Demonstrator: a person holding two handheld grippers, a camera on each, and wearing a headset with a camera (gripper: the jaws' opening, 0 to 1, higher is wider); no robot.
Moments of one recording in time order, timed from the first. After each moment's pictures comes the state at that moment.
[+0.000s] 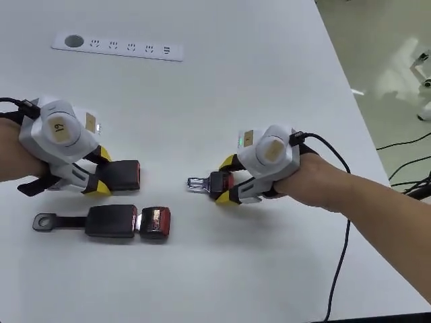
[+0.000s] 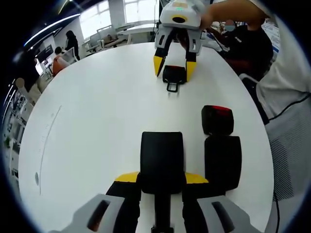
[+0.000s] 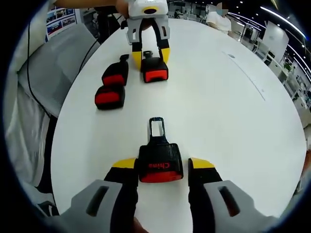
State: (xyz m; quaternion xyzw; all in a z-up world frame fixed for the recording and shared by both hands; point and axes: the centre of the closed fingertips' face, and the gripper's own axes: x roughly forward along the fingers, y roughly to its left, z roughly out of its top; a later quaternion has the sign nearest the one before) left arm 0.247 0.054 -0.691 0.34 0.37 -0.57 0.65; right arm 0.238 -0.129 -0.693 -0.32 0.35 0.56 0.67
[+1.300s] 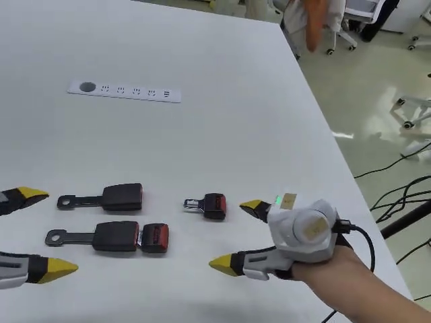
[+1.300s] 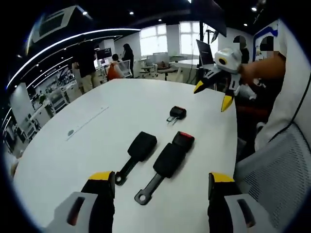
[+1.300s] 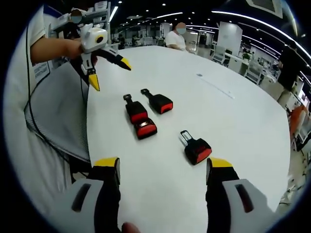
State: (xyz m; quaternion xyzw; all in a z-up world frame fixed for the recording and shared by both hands) left arm 0.137 0.122 -0.595 0.17 0.30 -0.42 0.84; right arm 0.139 -0.140 -0.607 -0.19 0.30 0.45 0.82
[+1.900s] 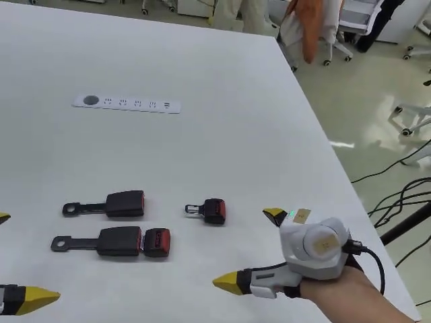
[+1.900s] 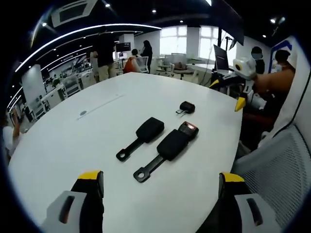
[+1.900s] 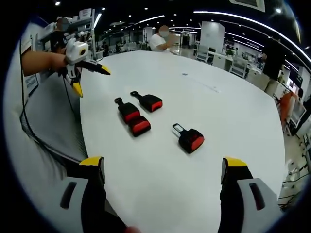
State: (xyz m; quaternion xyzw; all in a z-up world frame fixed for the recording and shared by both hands) left arm 0.111 0.137 -0.601 0.13 0.32 -0.37 0.86; right arm 0.127 -0.153 -0.603 -0.15 0.31 0.39 0.85
